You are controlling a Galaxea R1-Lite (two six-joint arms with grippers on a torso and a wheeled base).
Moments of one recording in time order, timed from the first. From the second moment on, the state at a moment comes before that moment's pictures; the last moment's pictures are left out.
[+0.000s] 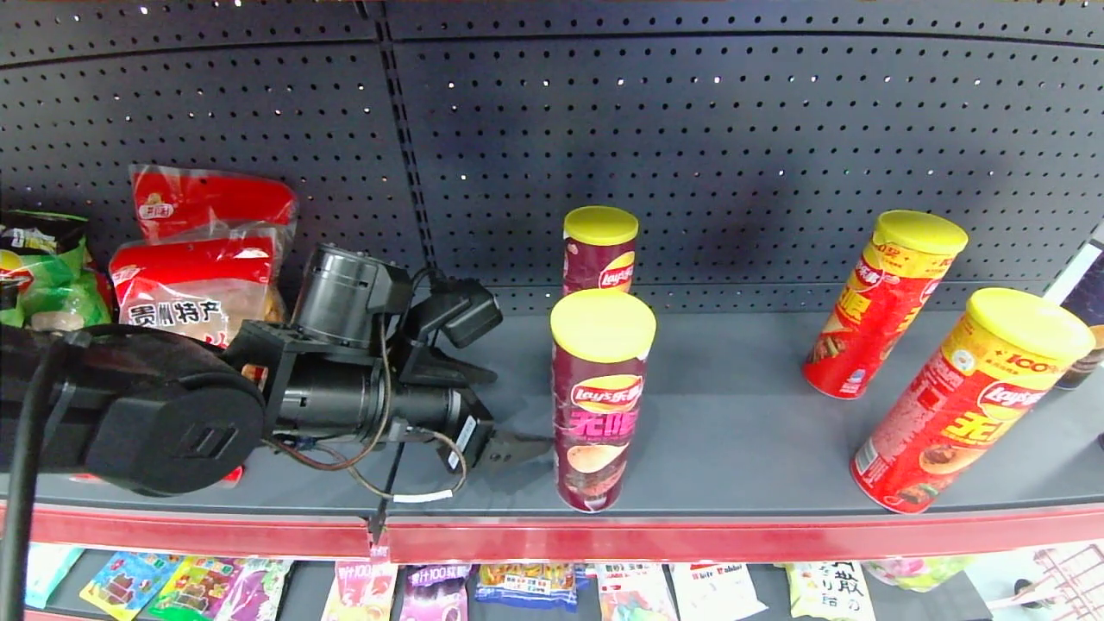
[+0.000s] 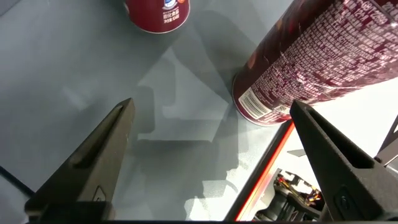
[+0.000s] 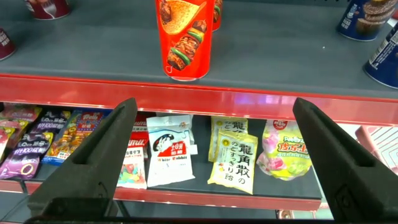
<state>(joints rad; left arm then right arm) -0.54 1.77 -0.94 -0.23 -0.36 0.23 0.24 0.09 0.00 -0.05 -0.21 -0.05</state>
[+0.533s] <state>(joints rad) -0.43 1.51 -0.78 -0.22 -0.27 0.23 0.24 0.09 0.00 -0.05 -0.22 -0.05</state>
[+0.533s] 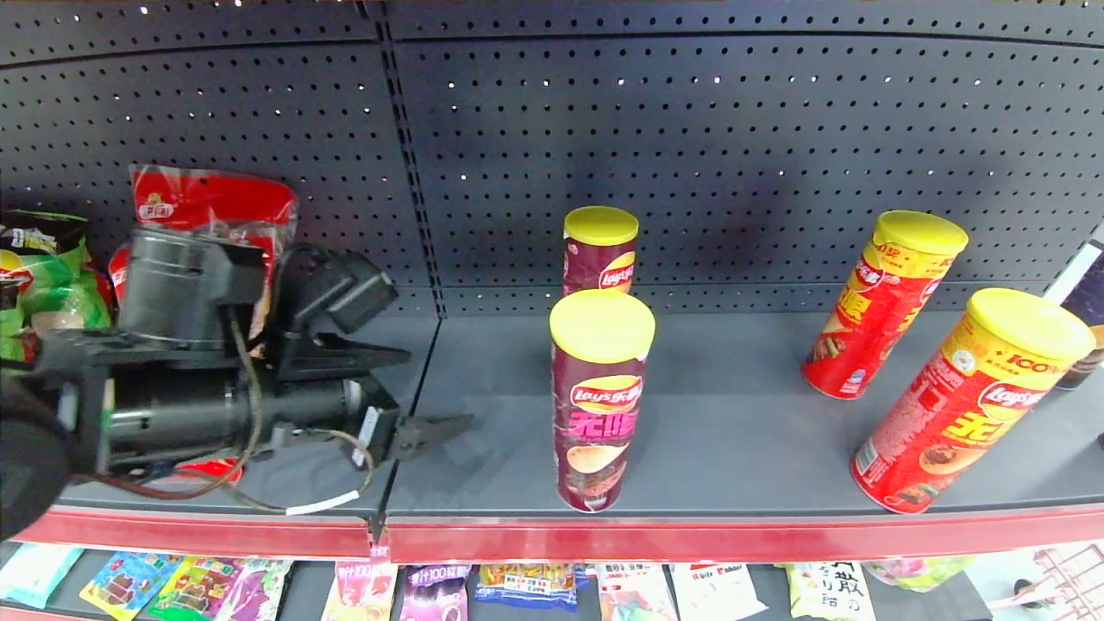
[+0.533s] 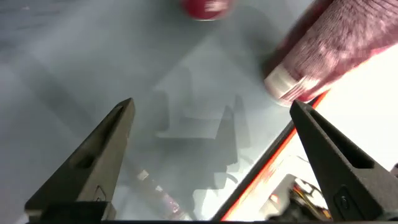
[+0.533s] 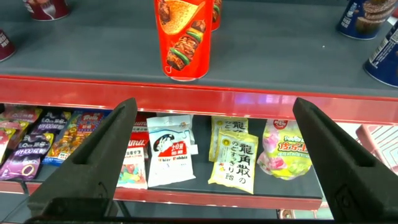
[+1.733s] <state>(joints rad) -0.23 0.10 -0.25 0.32 0.13 0.22 0.24 0.09 0.00 -0.05 -0.23 -0.05</state>
